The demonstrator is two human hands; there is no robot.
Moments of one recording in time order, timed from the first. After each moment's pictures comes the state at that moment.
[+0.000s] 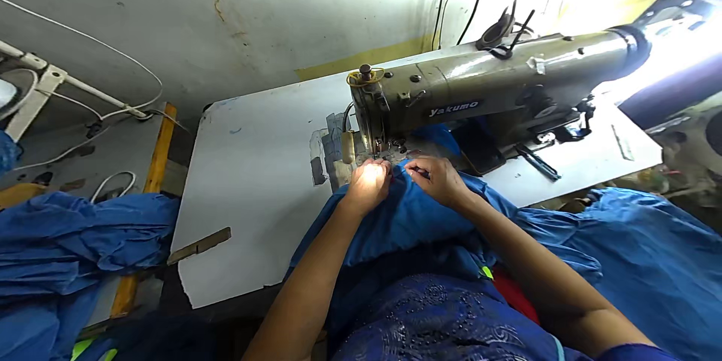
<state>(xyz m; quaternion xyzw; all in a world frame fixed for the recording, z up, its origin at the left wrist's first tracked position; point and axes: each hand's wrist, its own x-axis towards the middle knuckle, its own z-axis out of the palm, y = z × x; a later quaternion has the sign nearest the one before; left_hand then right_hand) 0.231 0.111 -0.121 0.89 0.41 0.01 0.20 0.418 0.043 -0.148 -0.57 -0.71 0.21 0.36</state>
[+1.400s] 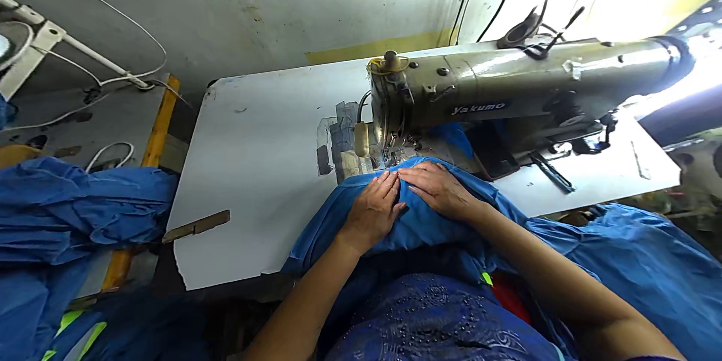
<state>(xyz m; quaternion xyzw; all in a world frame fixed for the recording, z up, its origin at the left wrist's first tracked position) 0.197 0.057 -0.177 0.92 0.33 0.20 0.09 0.424 0.045 -0.184 -0.44 -0.85 0.11 0.28</state>
